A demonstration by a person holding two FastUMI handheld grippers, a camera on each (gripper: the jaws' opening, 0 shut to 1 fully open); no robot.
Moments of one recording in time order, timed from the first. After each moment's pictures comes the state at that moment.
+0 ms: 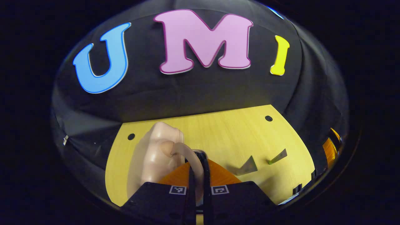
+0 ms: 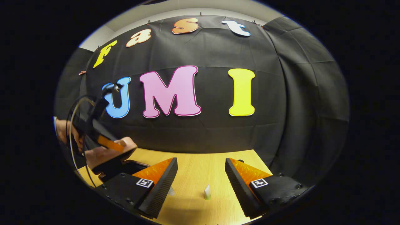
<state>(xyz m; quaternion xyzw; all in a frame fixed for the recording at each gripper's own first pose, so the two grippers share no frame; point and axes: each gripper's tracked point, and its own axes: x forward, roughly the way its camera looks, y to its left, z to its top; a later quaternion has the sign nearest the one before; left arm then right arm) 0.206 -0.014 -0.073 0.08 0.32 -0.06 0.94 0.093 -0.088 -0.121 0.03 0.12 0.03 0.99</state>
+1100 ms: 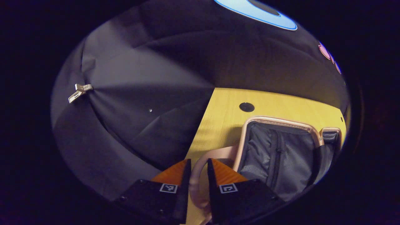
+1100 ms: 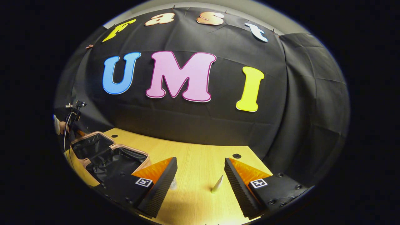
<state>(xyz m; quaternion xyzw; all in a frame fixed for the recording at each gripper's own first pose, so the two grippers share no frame) 0.270 0.470 -0.274 0.05 0.35 0.17 0.92 0.089 -0.013 -0.179 -0.07 0.14 -0.02 0.99</state>
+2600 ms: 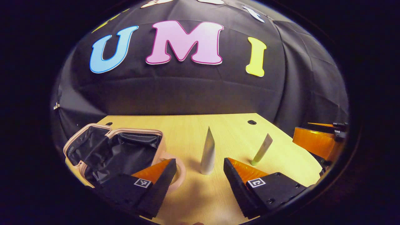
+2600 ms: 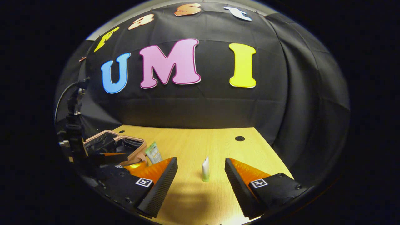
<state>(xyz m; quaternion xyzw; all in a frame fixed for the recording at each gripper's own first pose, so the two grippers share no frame) 0.158 -0.173 -0.260 0.03 0.19 -0.10 0.97 0.074 -0.105 -0.243 0.03 0.20 0.02 0.98</state>
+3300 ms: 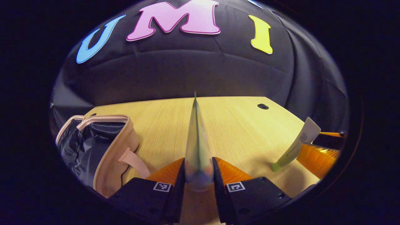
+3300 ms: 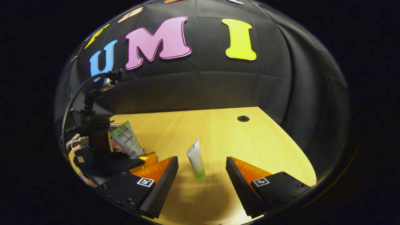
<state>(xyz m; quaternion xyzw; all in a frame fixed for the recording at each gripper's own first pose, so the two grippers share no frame) 0.237 -0.202 -0.341 0.03 0.24 -0.08 0.97 0.122 -0.112 -0.351 0.03 0.28 0.02 0.96</state>
